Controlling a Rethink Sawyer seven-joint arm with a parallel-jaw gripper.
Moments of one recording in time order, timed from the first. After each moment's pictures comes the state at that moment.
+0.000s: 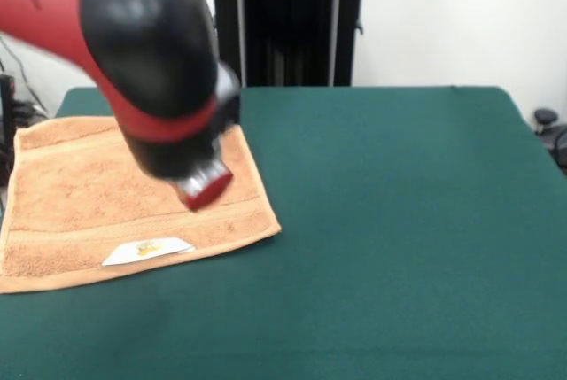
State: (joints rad) arm -0.20 -0.17 -0.35 0.95 0.20 1.15 2.13
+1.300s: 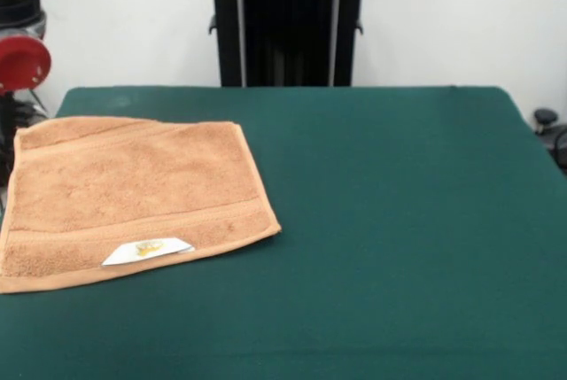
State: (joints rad) arm -0.34 -0.47 -0.29 1.15 0.08 0.83 2.13
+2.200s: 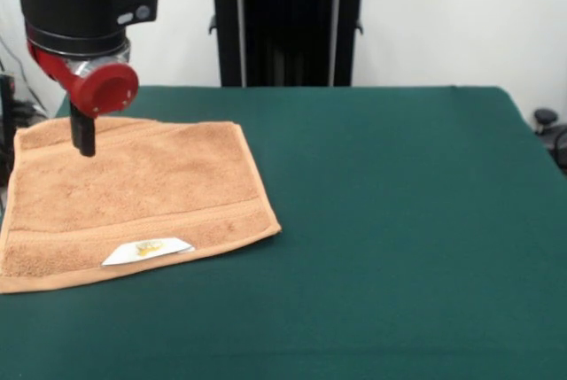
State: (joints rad) arm -0.28 -0.48 -0.28 1.25 0.09 0.76 2.13
